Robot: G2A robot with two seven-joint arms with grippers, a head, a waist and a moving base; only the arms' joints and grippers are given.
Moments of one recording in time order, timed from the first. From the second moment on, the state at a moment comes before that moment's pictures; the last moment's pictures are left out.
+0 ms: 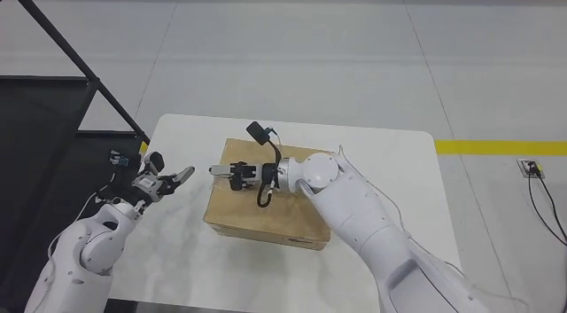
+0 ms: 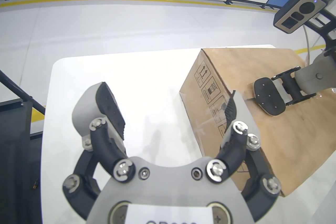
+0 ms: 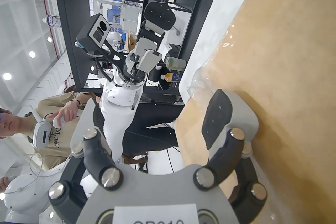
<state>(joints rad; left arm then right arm) 1.06 -1.04 -1.53 -1.33 0.88 -0.56 -0.15 -0.22 -1.77 0.77 -0.31 0.22 -0.47 0.94</state>
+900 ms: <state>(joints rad) 1.01 -1.04 -1.49 -1.31 0.89 -0.57 -0.16 -0.35 -1.62 0.90 -0.61 0.07 -0.36 1.01</state>
